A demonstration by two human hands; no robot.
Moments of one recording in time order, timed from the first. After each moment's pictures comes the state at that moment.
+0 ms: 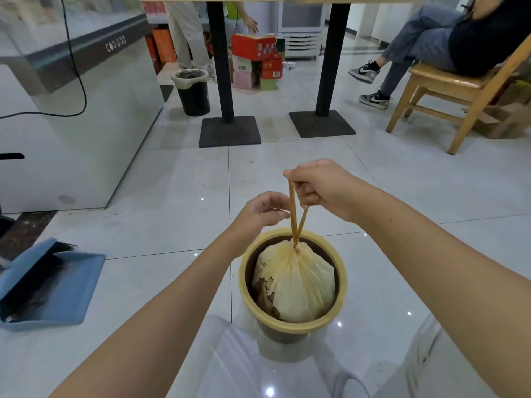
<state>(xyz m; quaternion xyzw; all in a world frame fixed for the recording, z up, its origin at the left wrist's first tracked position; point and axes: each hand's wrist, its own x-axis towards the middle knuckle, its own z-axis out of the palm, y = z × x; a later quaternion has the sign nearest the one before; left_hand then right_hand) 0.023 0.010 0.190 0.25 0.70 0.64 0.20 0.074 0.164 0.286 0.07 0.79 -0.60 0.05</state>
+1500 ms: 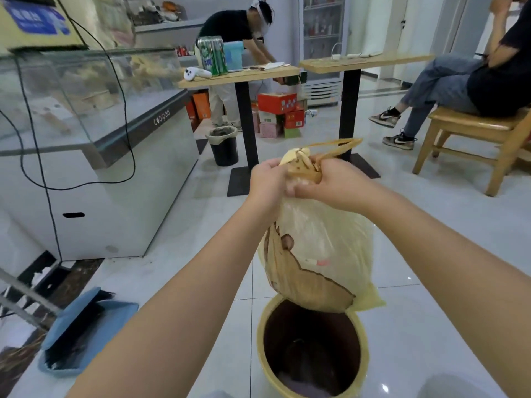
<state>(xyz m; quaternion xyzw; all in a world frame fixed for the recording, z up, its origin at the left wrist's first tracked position) -0.026 0.081 0.383 0.05 0.70 0.71 0.06 0.040 0.199 0.408 -0.05 0.95 -0.31 -0.09</state>
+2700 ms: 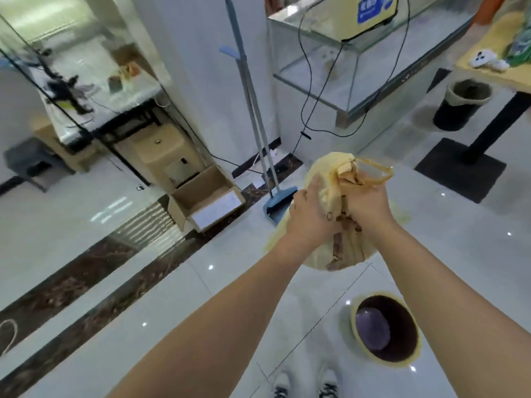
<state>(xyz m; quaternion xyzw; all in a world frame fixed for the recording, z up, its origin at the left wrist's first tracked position) 0.114 -0.182 0.709 -0.30 0.85 0.43 -0.02 0.034 -0.100 0.740 -0.10 0.80 -0.58 0.14</state>
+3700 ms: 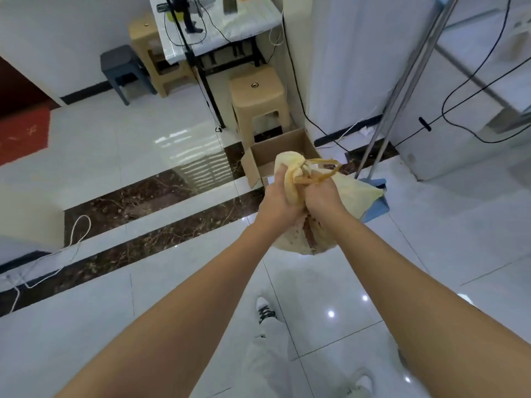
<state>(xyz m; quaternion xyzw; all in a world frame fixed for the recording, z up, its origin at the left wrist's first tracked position) 0.319 -0.479 0.673 -0.45 0.75 0.46 -0.13 0.231 -0.438 0.703 -0.24 0.79 -0.42 0.39</state>
